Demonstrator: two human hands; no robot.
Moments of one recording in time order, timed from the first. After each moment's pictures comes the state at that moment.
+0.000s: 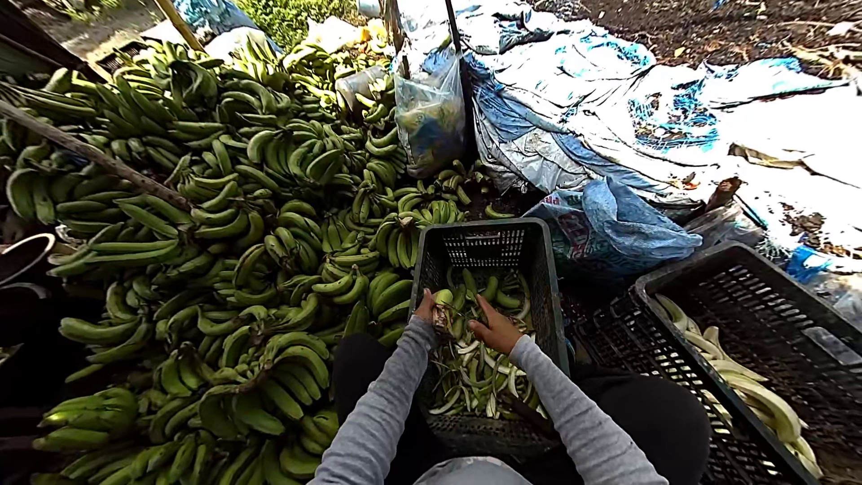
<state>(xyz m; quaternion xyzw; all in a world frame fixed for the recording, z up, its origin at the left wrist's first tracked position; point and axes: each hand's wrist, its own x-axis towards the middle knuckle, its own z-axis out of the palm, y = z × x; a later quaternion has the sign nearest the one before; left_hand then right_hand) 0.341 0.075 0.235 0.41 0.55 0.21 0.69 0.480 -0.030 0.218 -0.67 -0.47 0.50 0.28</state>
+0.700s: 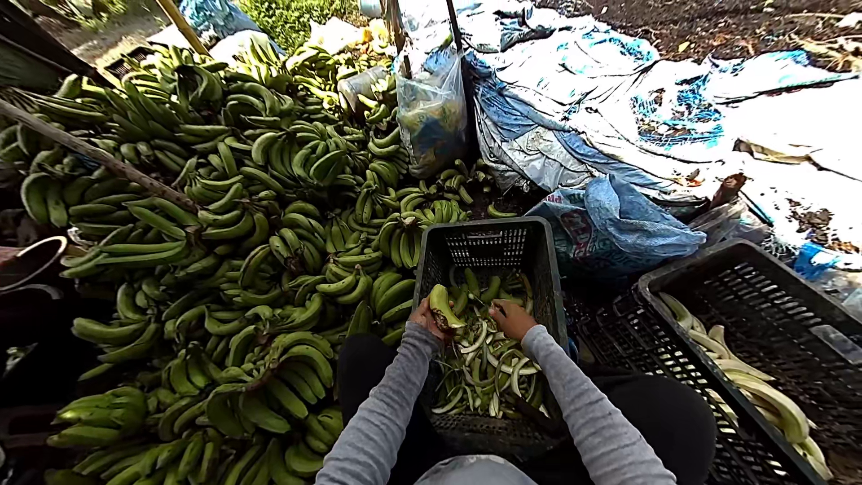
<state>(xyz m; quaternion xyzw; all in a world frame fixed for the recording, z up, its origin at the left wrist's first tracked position) 0.334 0.068 0.220 0.23 0.48 0.35 0.77 0.510 -0.028 0.210 -0.73 -0.42 0.48 0.23</state>
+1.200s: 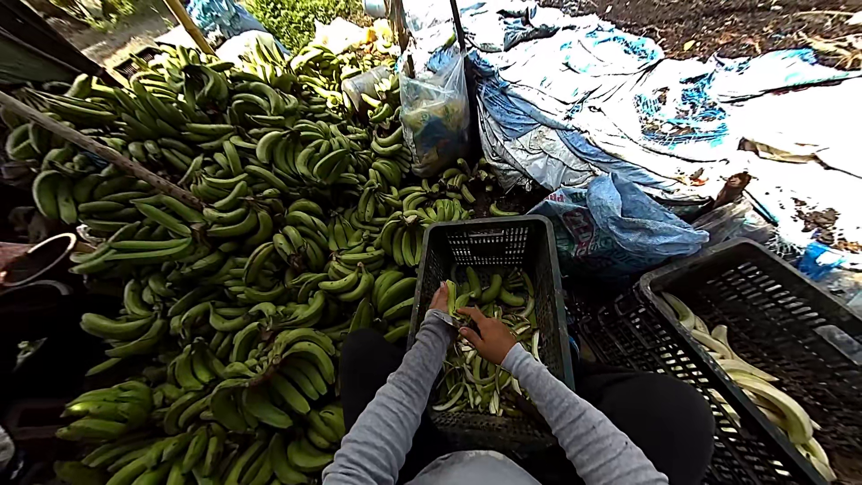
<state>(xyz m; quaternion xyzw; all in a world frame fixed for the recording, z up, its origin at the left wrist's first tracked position) 0.363 0.072 0.221 0.42 0.53 0.26 0.69 0.453 -0.043 0.223 -0.66 -0.57 0.40 0.28</state>
